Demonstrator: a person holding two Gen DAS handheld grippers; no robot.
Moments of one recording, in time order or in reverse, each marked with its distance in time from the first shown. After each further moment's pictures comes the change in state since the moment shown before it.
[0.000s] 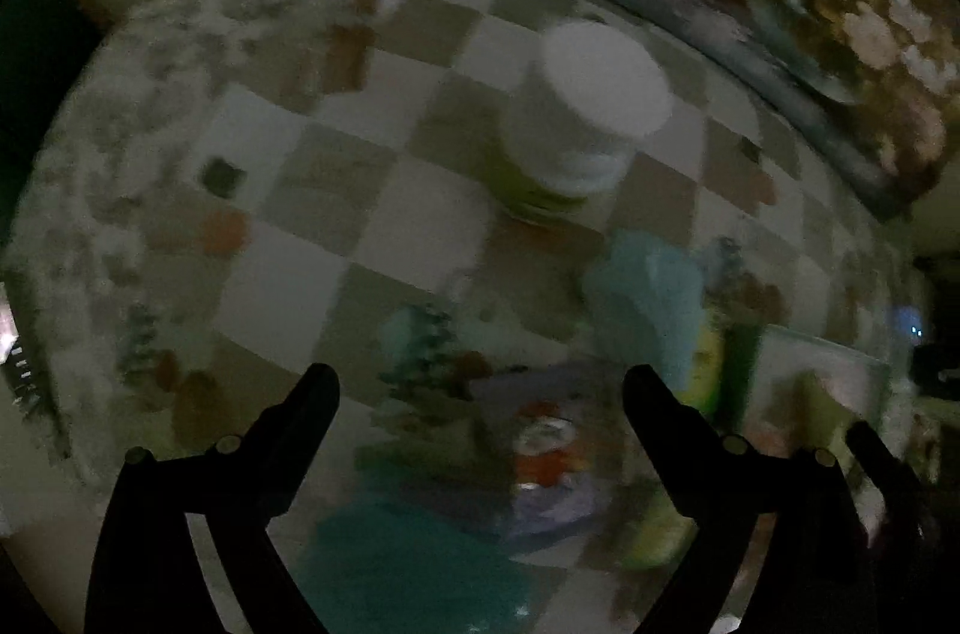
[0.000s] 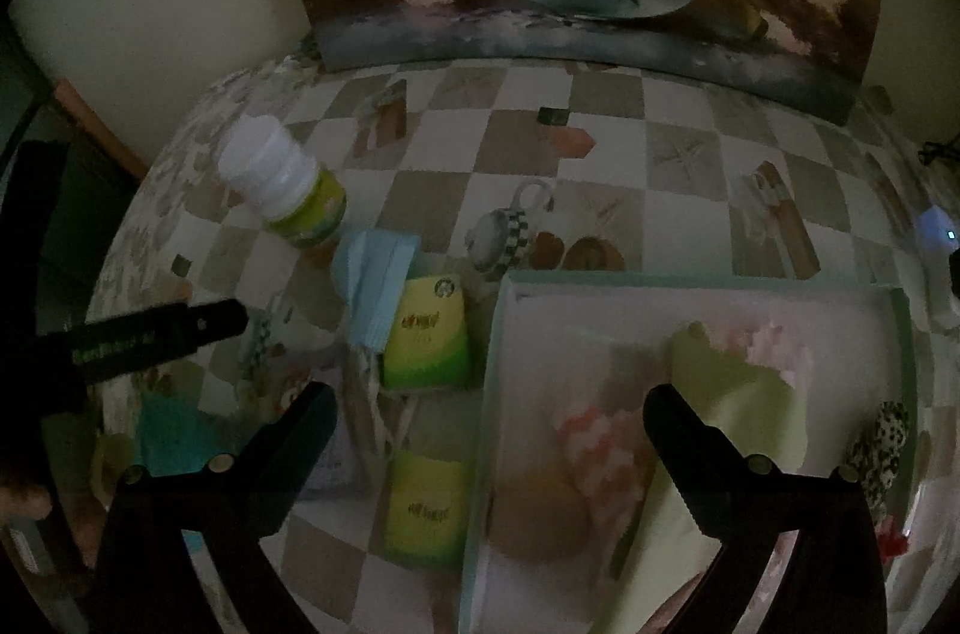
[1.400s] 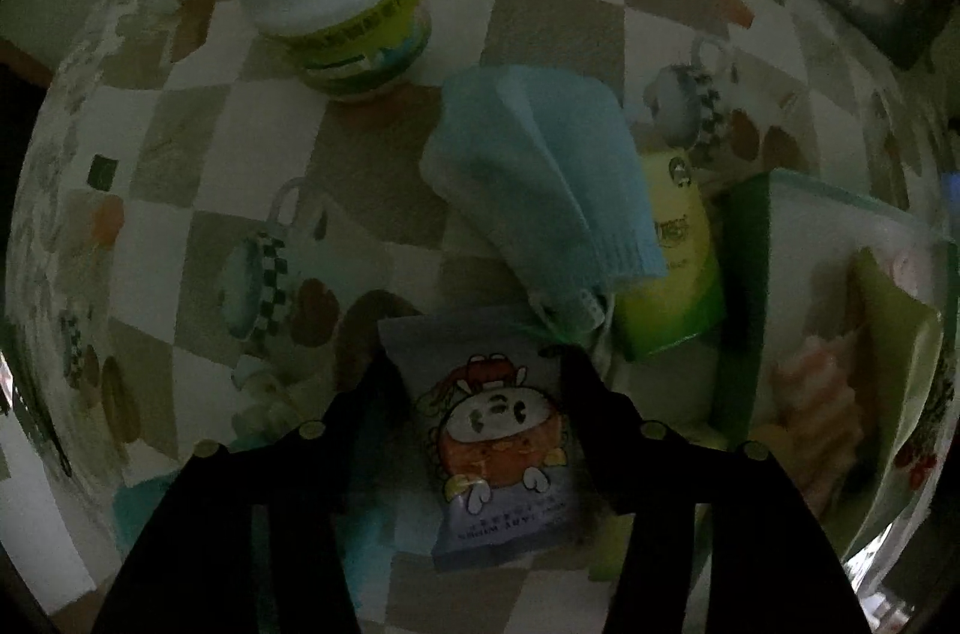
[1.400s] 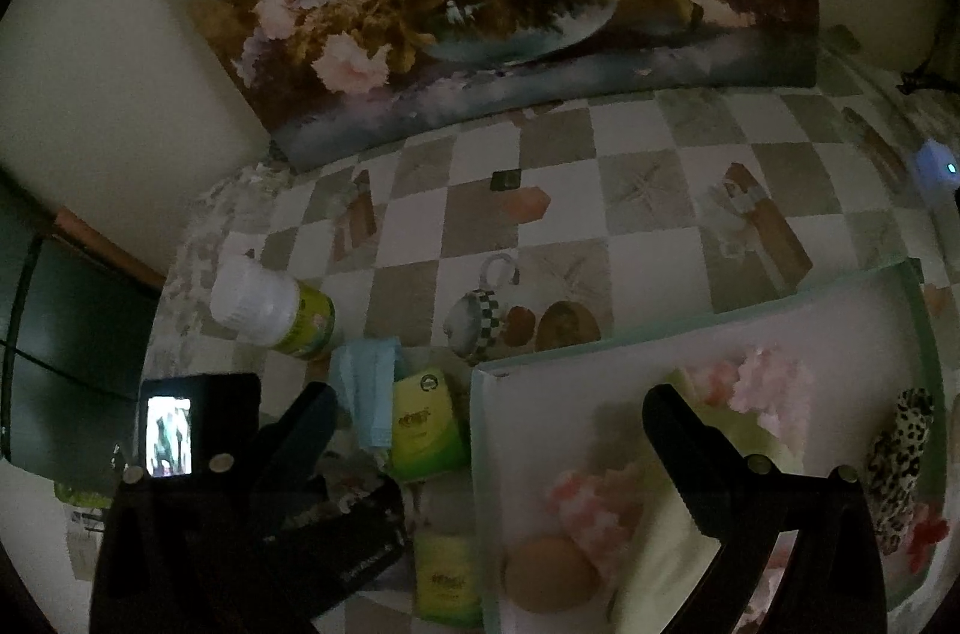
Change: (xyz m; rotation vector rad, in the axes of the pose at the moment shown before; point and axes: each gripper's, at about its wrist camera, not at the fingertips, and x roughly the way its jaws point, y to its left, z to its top) left arm 0.057 -0.100 -0.043 0.174 0.090 0.153; right arm -0.010 -0.038 0.021 0.208 -0.100 0.088
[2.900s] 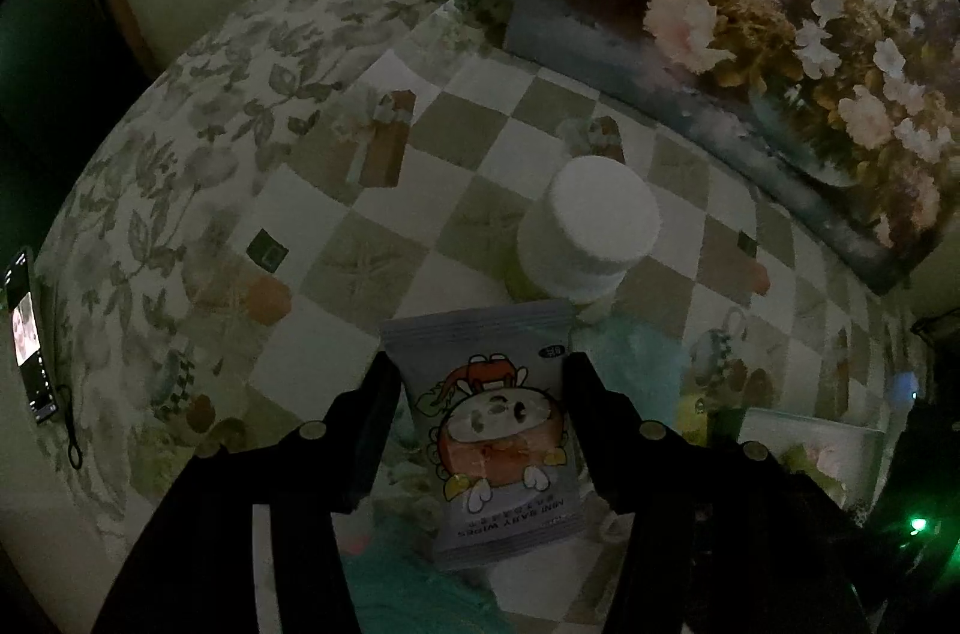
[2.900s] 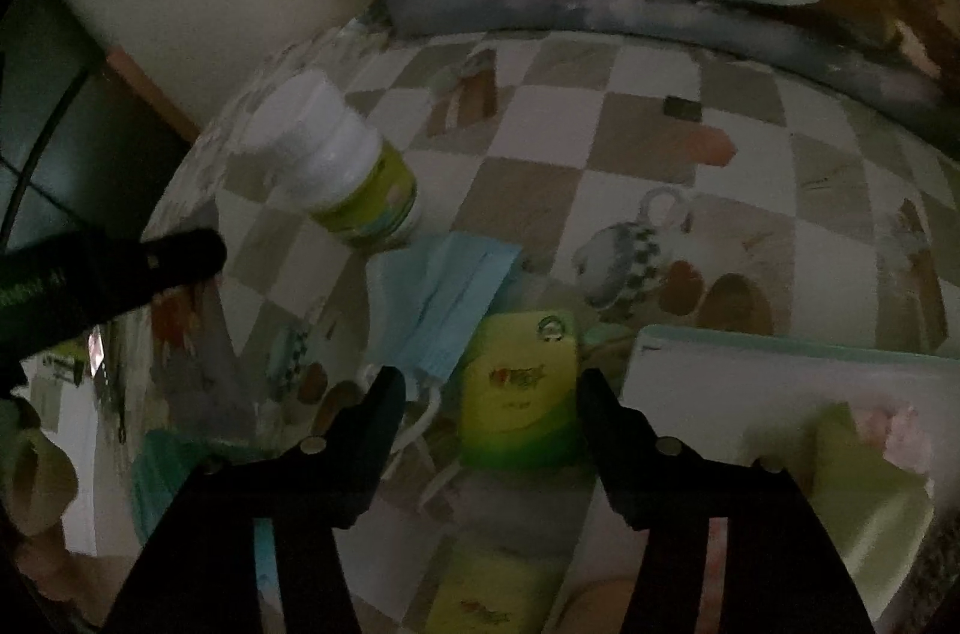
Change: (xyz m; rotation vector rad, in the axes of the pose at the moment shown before) left arm -0.076 0.122 0.019 -0.252 -0.297 -0.088; right arm 0.080 0.062 -0.040 -0.327 0.141 0.067
